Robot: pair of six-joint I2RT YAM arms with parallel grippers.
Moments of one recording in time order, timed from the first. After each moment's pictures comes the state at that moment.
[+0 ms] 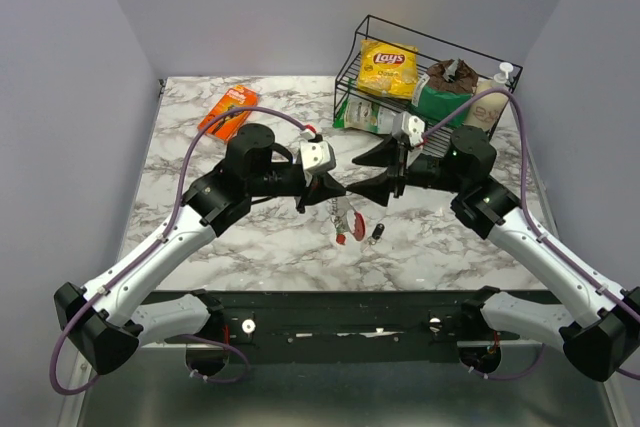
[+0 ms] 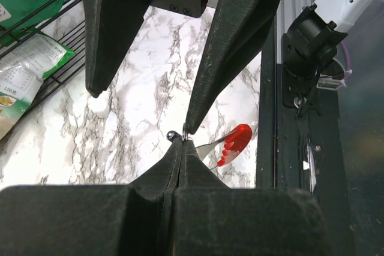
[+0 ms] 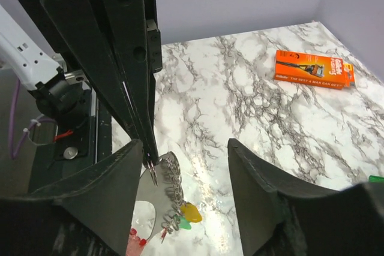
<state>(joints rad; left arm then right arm) -0.71 1.10 1.10 -0.29 0.70 0.19 0.60 1.06 0.96 0.08 -0.76 -0.05</state>
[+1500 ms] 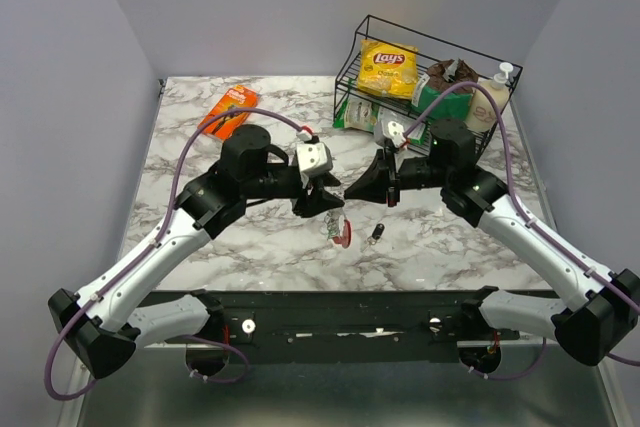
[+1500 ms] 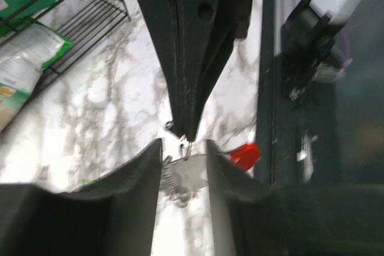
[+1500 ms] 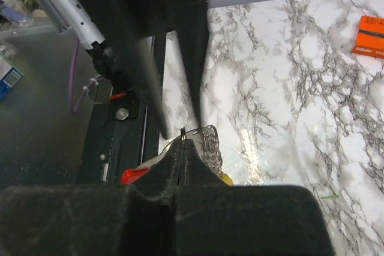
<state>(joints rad) -0.71 1.09 1.14 -0.40 0.69 0.22 0.60 1.16 1.03 -0.11 -0.98 -0.10</state>
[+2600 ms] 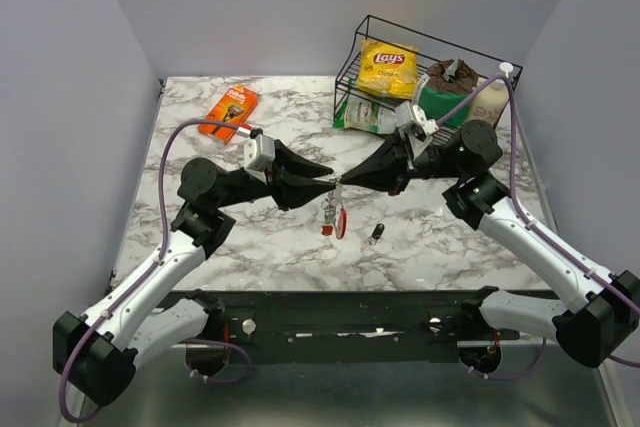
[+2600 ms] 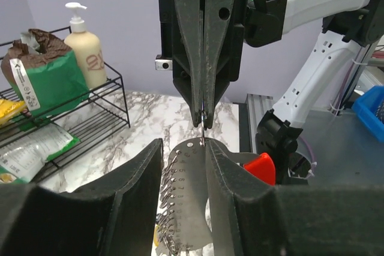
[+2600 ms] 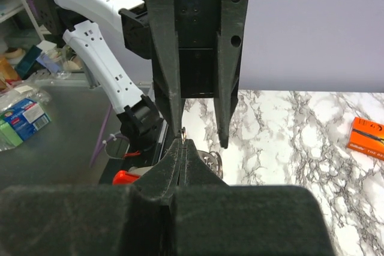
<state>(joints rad) -0.54 0.93 0.76 0.52 0.85 -0.33 0.60 1.15 1.00 0.41 -1.06 0.24</state>
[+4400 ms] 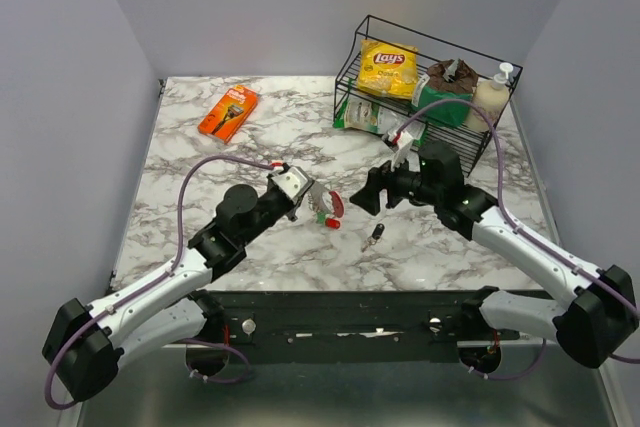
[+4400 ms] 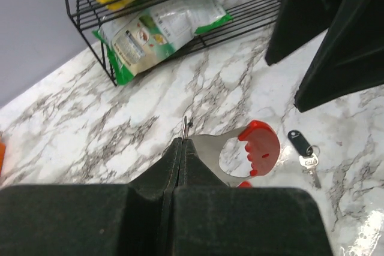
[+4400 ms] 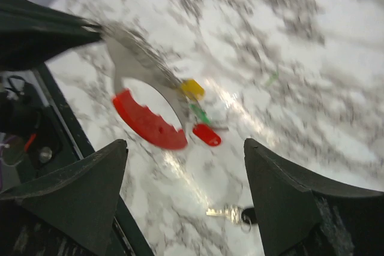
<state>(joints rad) -0.75 0.89 0.54 0.30 0.06 0.18 0.59 1.13 0.84 -0.08 -0.41 0.17</state>
